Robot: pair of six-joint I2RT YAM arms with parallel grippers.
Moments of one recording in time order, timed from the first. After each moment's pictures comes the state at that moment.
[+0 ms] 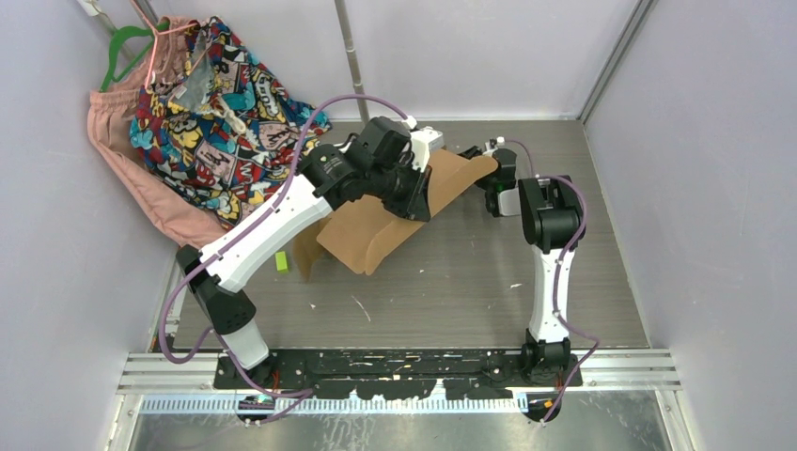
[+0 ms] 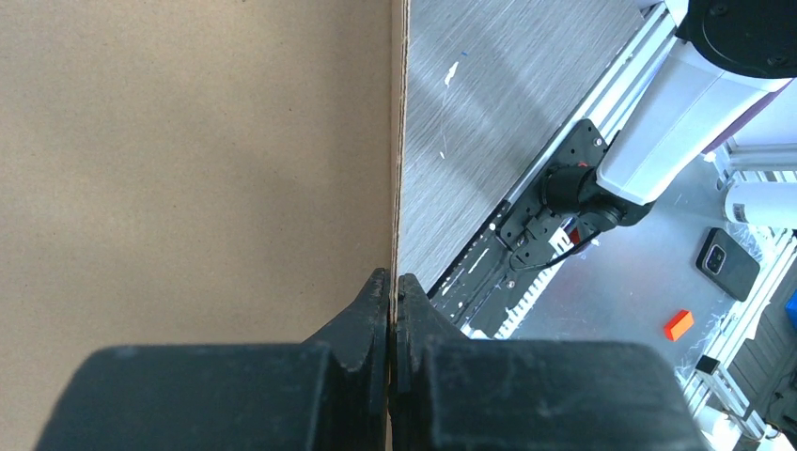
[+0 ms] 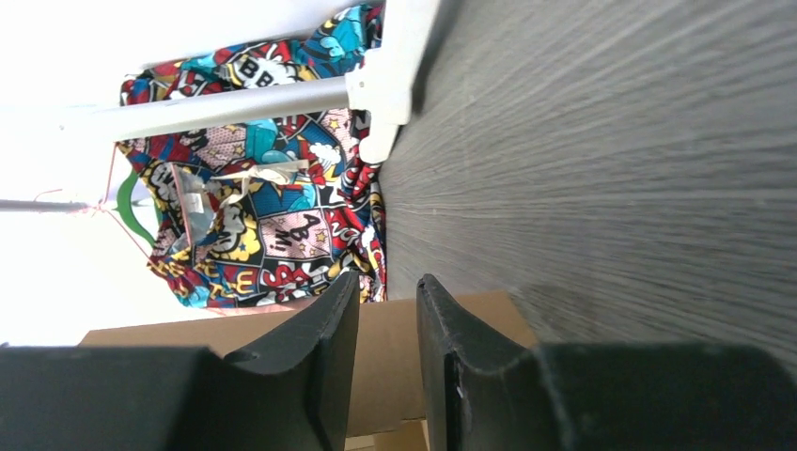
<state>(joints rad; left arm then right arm) -0.87 1.71 1.94 -0.98 0.27 -0.32 0.10 2.30 1.23 0.85 -0.67 1.34</state>
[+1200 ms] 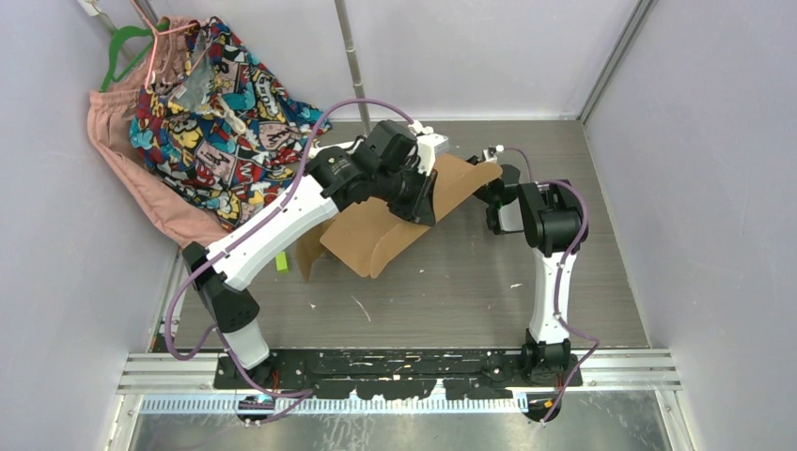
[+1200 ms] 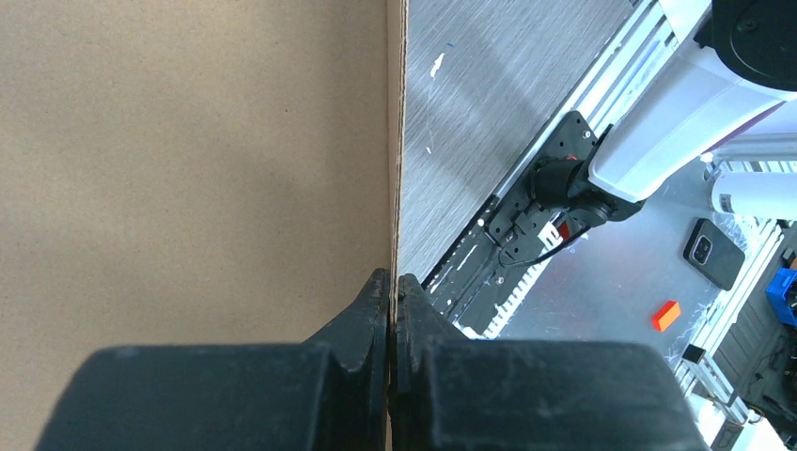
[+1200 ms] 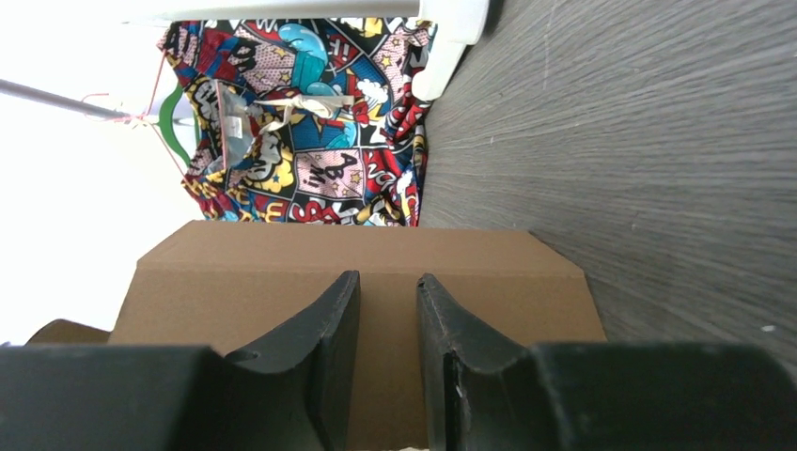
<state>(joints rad) -0.88 1.73 1.93 -0.96 0.29 -0.33 0.12 2.24 1.04 1.16 -0.75 1.40</state>
